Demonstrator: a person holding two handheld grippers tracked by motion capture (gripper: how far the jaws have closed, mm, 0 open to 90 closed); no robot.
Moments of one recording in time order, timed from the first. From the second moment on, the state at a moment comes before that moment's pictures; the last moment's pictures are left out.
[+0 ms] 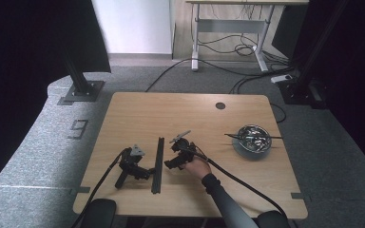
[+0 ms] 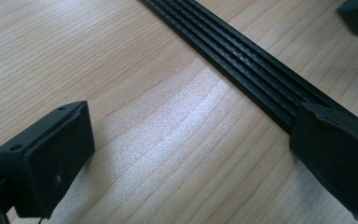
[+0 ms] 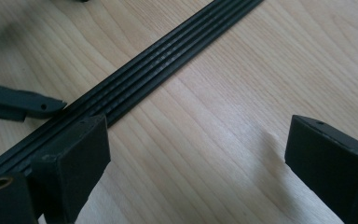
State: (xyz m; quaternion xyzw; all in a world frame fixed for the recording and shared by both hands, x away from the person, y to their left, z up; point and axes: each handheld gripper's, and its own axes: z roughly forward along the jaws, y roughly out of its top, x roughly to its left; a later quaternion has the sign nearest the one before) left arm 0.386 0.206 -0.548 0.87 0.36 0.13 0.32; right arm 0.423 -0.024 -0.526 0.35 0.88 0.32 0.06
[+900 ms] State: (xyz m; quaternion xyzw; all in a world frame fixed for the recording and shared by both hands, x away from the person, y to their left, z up) left arm 0.386 0.206 -0.548 0.87 0.36 0.13 0.32; right arm 0.429 0.005 -0.537 0.34 0.88 0.30 0.08
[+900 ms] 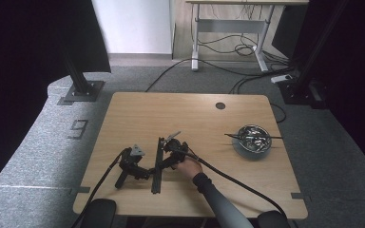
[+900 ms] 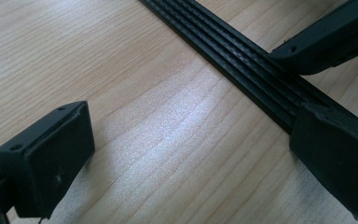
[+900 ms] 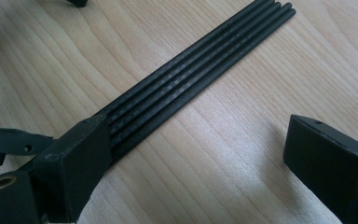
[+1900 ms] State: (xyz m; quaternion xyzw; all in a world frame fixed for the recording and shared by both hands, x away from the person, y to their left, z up) left arm 0.386 0.206 -0.548 0.87 0.36 0.13 0.32; right arm 0.438 -0.005 -0.530 0.33 0.90 0.27 0.10
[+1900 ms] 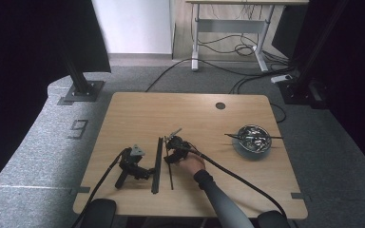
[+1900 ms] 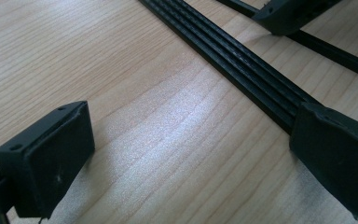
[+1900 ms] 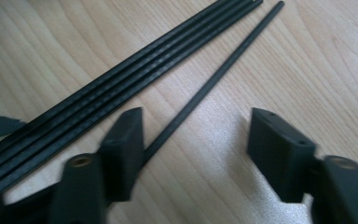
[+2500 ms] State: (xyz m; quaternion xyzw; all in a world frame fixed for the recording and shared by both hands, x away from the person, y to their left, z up) left arm 0.386 0.206 -0.548 0.87 0.36 0.13 0.32; right arm 0.433 -0.025 -0.525 0.33 0.90 0.27 0.08
